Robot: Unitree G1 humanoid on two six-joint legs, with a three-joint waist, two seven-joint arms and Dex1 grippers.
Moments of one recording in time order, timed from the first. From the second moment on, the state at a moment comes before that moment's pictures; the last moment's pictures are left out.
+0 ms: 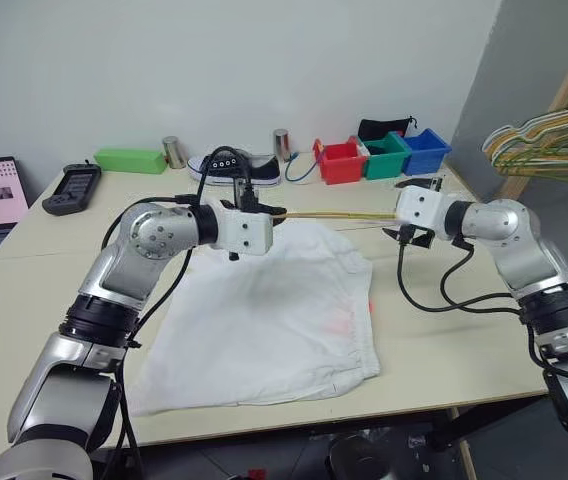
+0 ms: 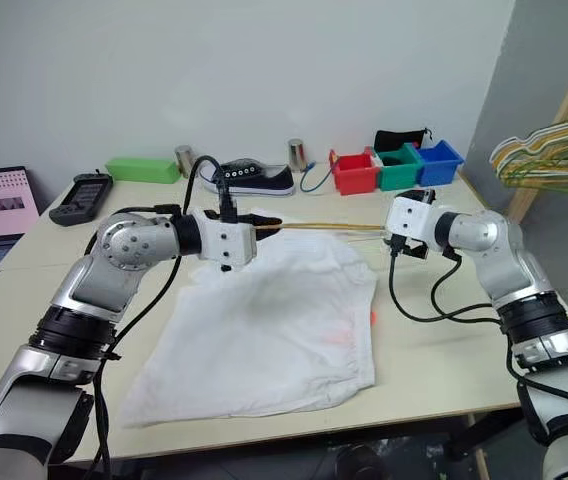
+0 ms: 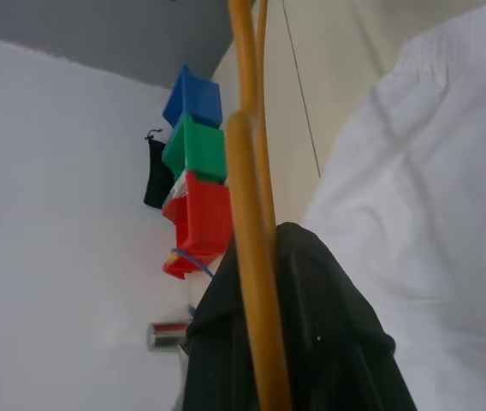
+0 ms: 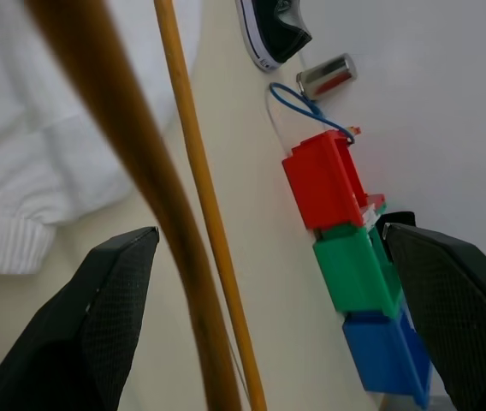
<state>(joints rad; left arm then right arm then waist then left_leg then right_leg) -0.74 0.70 -0.23 0.20 0.25 -0.39 -0.85 -0.83 -0.70 0.30 0.37 -0.26 -0.02 0.78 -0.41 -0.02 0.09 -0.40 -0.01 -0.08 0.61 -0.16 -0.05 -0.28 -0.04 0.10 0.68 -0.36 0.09</state>
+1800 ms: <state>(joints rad) -0.47 0.74 0.01 -0.16 -0.25 0.08 -0.86 -0.53 -1.04 0.24 0.32 -0.01 0.58 1.49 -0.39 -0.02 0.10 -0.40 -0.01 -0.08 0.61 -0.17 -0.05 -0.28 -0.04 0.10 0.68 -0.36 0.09</state>
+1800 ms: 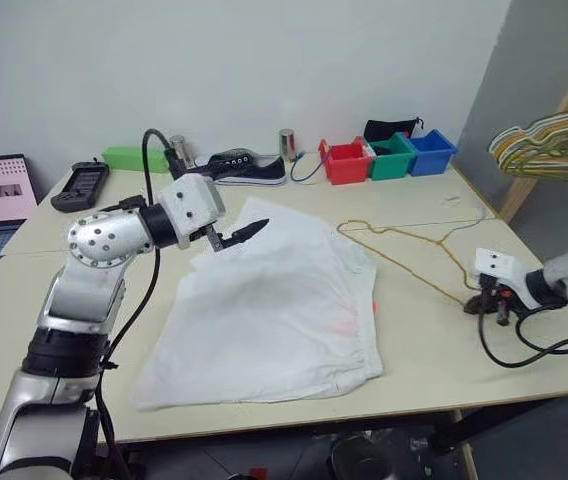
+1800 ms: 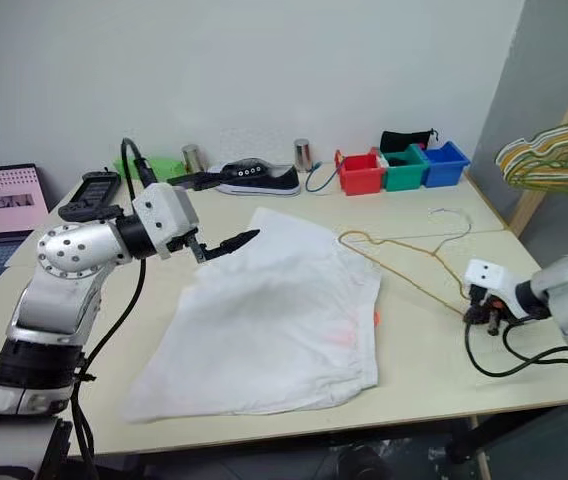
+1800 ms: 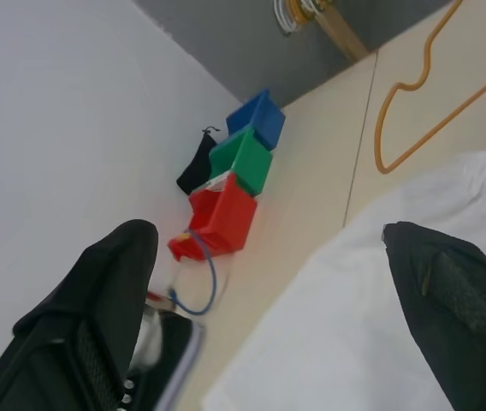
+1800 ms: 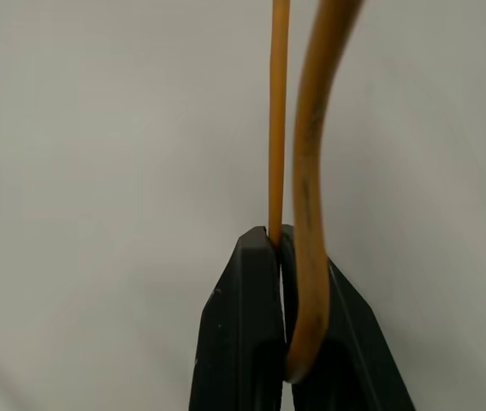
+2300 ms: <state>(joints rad) -0.02 0.74 0.06 -0.65 -0.39 0.45 -0.76 0.16 -1.23 -0.10 -0.20 0.69 1.52 1.45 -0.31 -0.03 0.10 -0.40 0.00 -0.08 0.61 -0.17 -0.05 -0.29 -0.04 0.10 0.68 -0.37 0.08</state>
